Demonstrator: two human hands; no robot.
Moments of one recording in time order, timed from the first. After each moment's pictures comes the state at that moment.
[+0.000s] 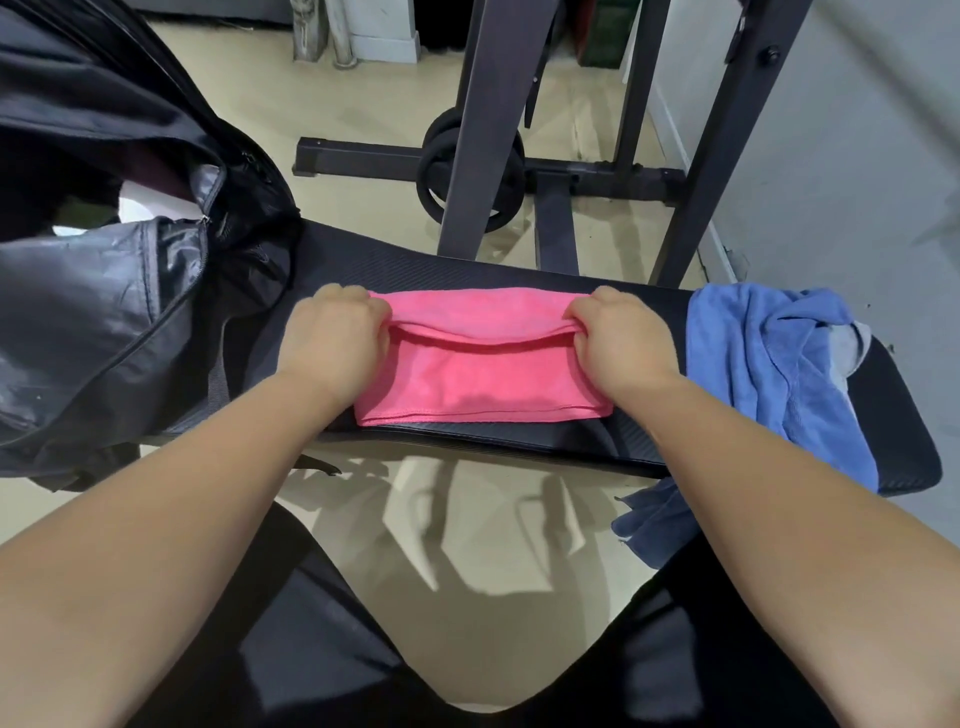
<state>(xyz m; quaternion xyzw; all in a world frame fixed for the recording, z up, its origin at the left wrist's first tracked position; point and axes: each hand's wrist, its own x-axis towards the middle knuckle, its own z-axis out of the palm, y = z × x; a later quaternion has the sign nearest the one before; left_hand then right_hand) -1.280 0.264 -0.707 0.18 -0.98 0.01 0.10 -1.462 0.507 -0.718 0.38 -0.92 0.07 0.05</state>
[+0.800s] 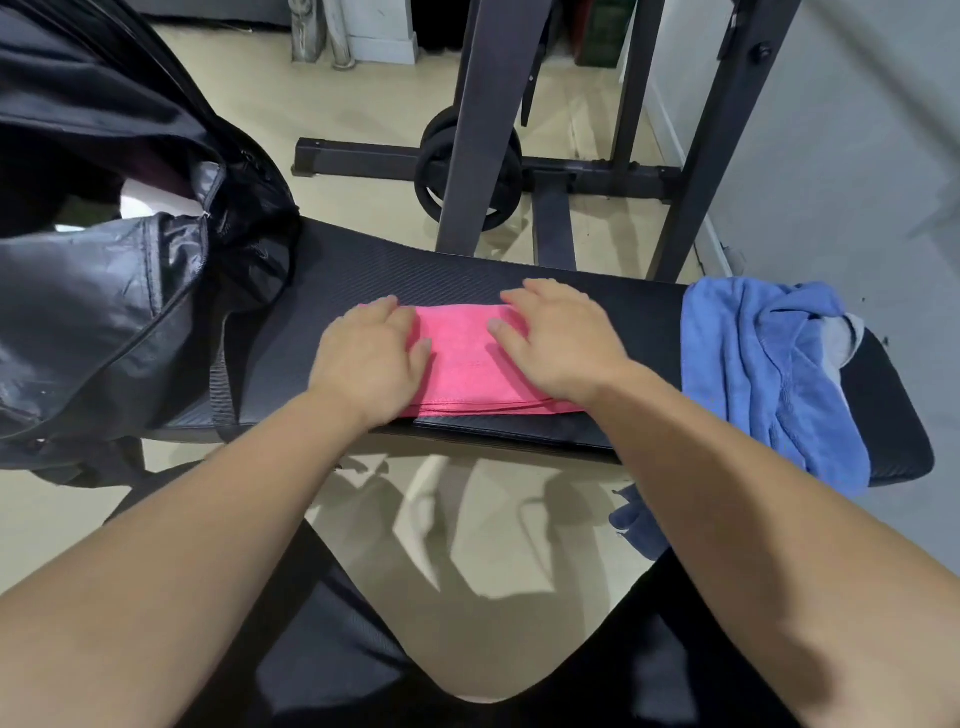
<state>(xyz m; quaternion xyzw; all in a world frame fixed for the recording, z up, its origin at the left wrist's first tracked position) -1.279 0.297 -0.721 0.23 -0.97 -0.08 0.01 -1.420 0.473 -0.699 0.41 -0.91 0.10 -0.06</state>
